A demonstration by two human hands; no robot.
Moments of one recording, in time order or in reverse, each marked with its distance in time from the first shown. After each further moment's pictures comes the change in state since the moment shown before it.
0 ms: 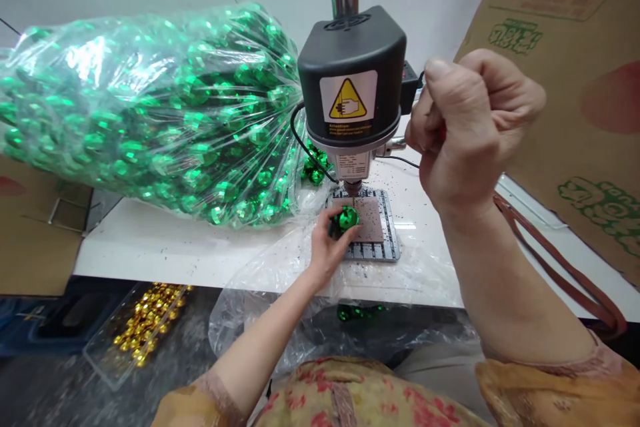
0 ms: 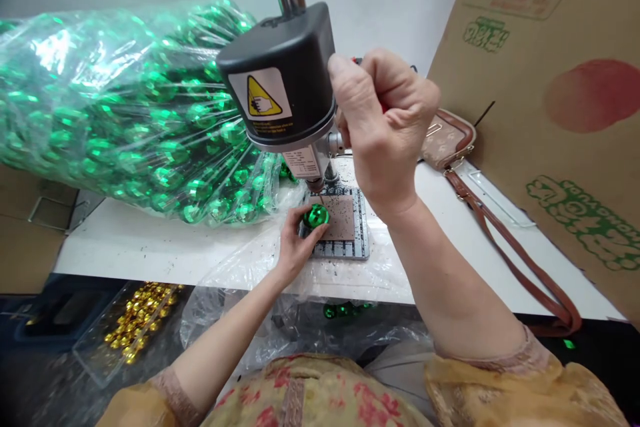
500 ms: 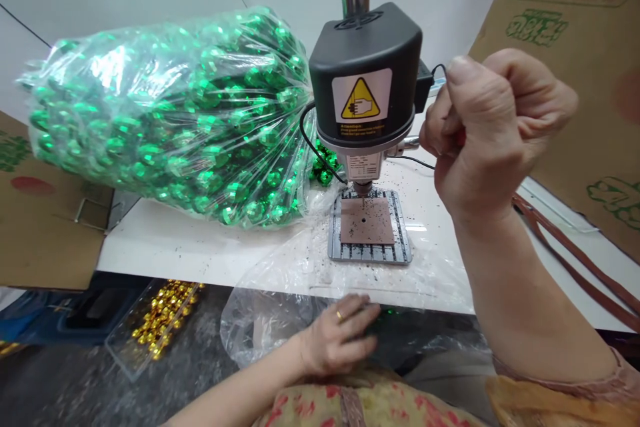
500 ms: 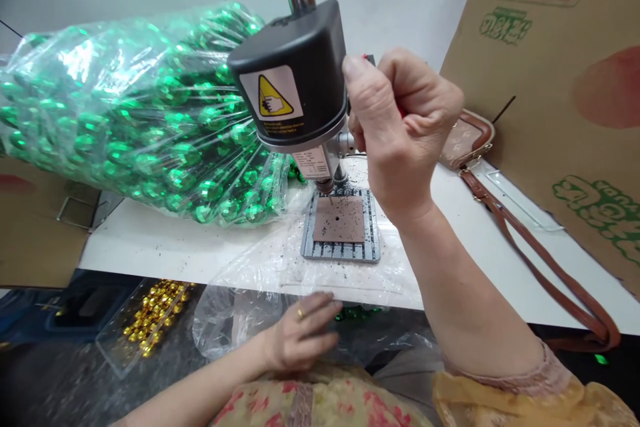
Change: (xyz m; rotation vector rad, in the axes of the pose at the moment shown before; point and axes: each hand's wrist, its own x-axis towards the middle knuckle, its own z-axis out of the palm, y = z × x) left_hand -0.099 0.003 -0.061 0.212 -0.670 0.502; right_hand -0.007 0.000 -0.003 0.016 -0.010 -0.056
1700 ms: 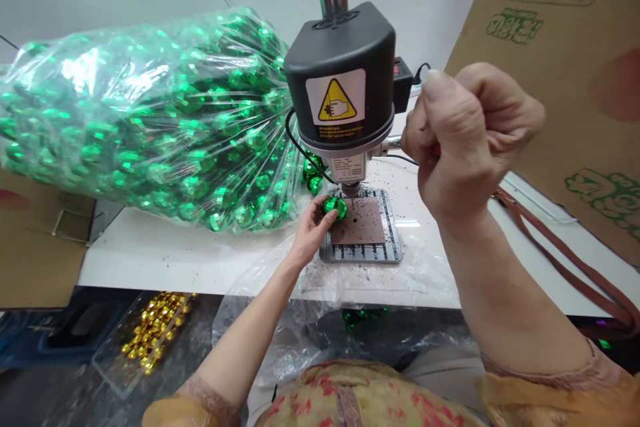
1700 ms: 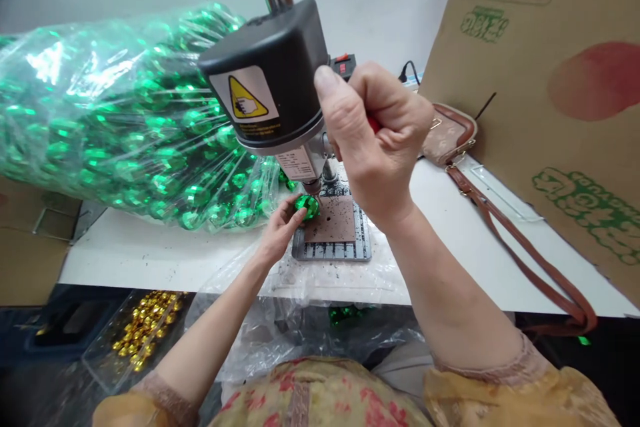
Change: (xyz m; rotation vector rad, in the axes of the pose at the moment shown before) left_hand 0.109 -0.094 -0.042 -0.603 0.559 -0.670; right_hand -0.009 -0.003 -0.002 -0.034 -0.045 -0.030
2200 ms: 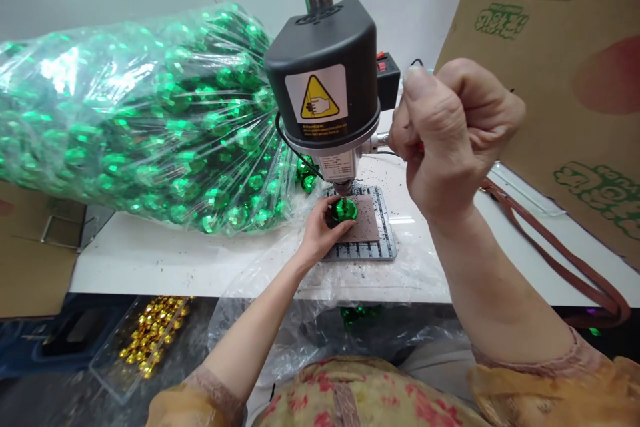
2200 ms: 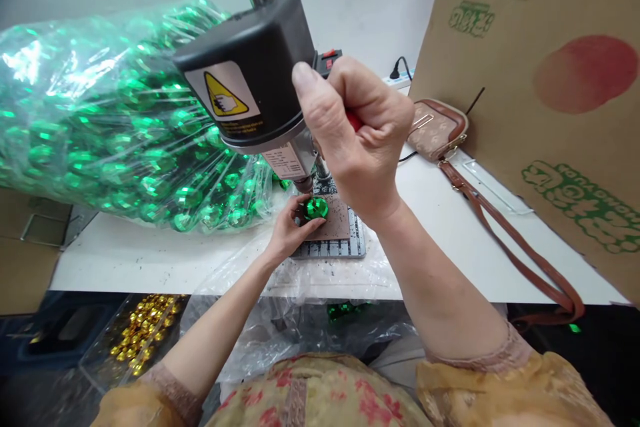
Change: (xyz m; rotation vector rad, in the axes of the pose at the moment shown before) left_hand 0.001 0.003 0.022 0.447 -0.072 0.270; right_hand 0.000 0.004 -0.004 -0.043 -0.025 -0.014
